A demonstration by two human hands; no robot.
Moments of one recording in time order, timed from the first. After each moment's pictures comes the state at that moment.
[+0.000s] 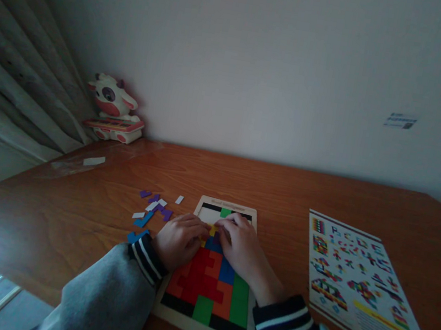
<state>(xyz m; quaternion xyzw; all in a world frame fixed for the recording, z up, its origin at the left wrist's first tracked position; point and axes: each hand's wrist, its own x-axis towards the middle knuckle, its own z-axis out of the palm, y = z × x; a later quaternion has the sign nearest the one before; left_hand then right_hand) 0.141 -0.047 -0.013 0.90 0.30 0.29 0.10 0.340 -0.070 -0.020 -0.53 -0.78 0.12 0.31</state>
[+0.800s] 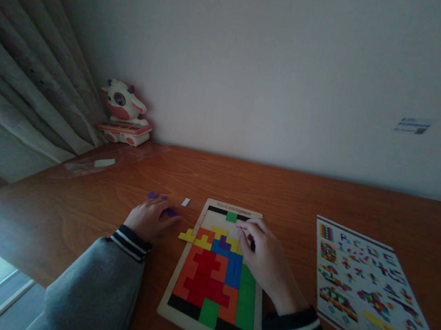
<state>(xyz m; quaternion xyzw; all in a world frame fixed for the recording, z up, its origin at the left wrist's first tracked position) 0.063 -0.018 0.002 0.80 0.58 0.14 -0.03 0.365 -0.085 -0.010 -0.56 -0.74 0.13 0.35</state>
